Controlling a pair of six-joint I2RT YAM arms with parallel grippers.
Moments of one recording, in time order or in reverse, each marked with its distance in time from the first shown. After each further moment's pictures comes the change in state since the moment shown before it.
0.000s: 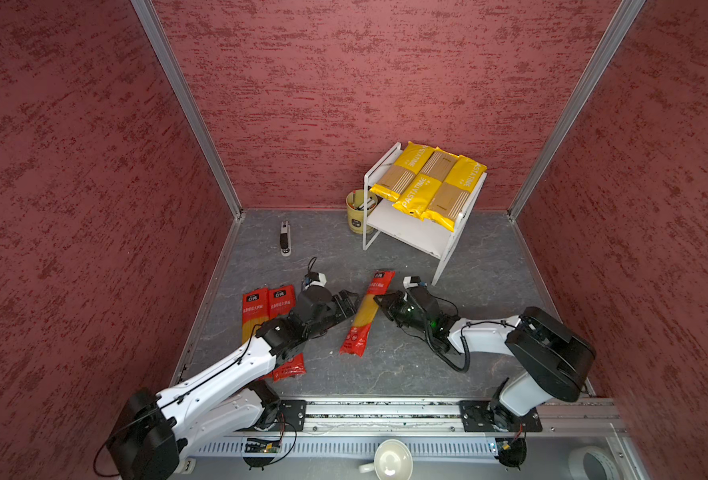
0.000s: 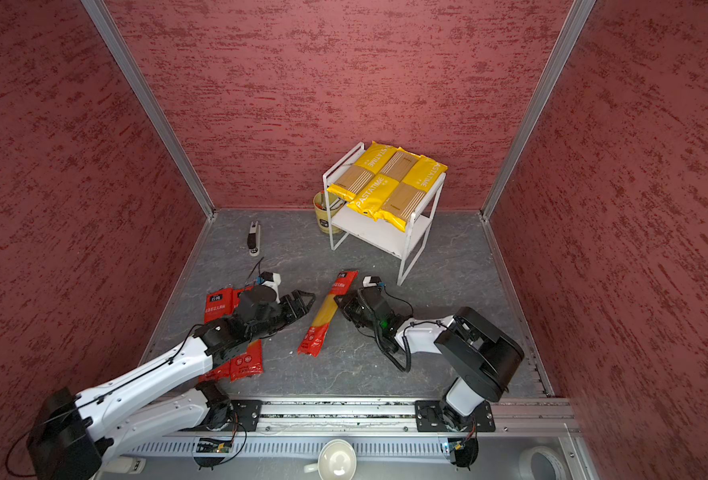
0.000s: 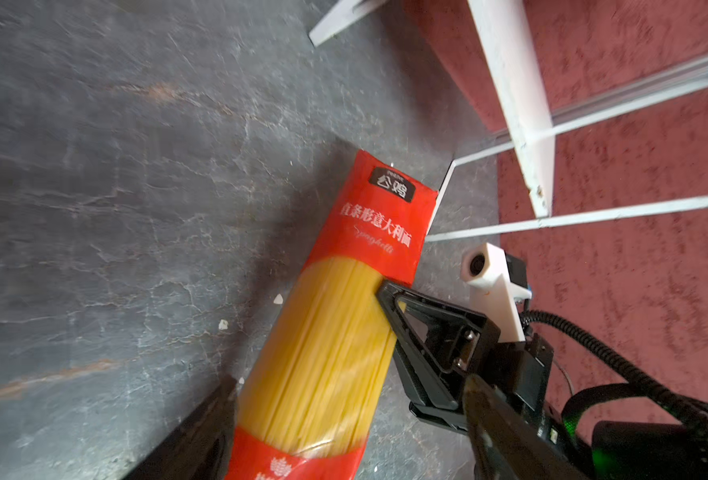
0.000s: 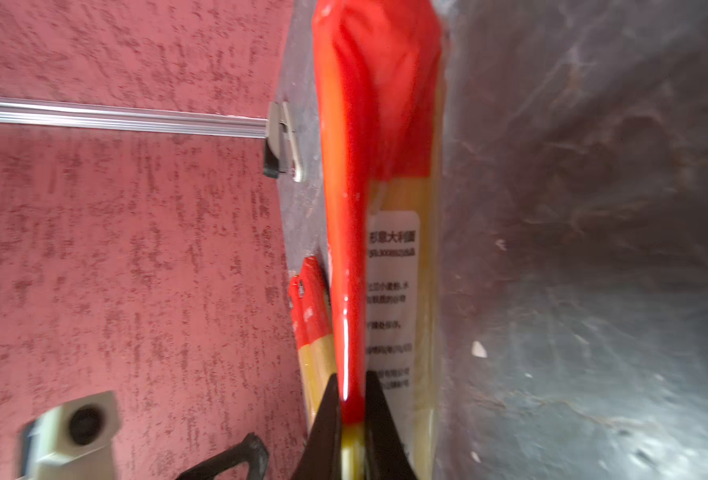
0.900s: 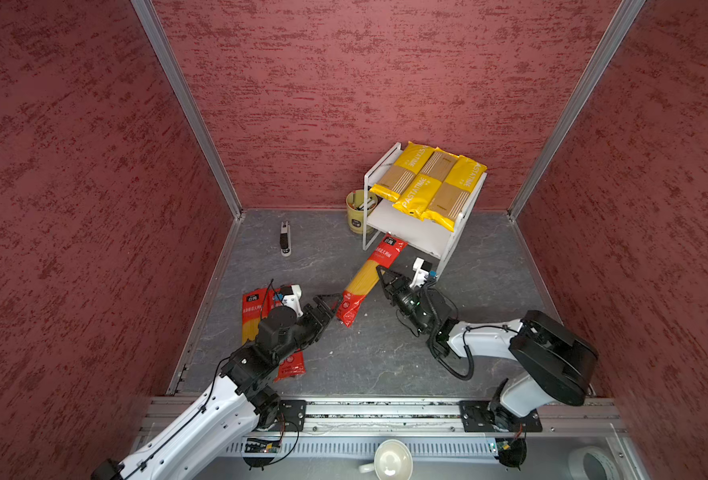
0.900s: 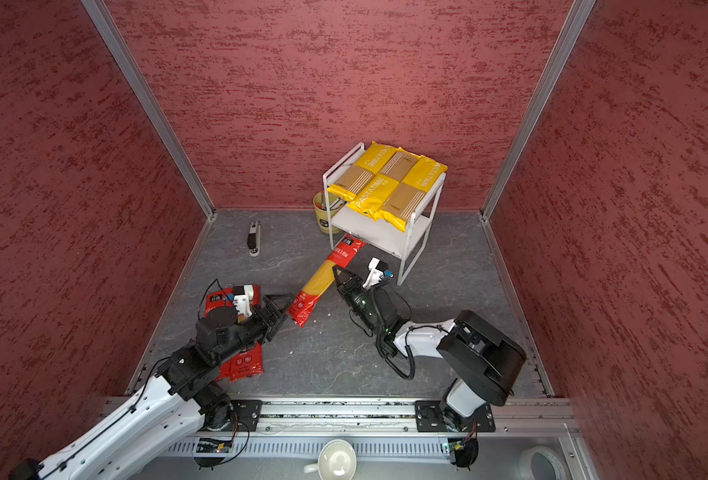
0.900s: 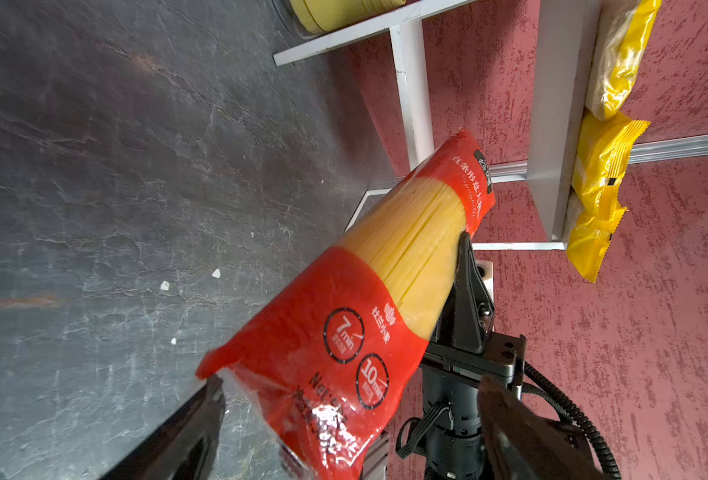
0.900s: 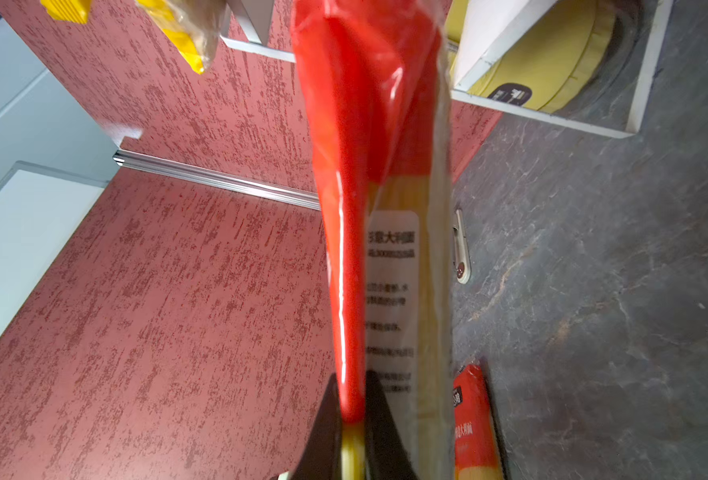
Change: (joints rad) left arm 0.045 -0.315 -0.147 0.057 0.099 -0.248; right arm 0.050 -0.002 0.003 0.470 0.280 -0.074
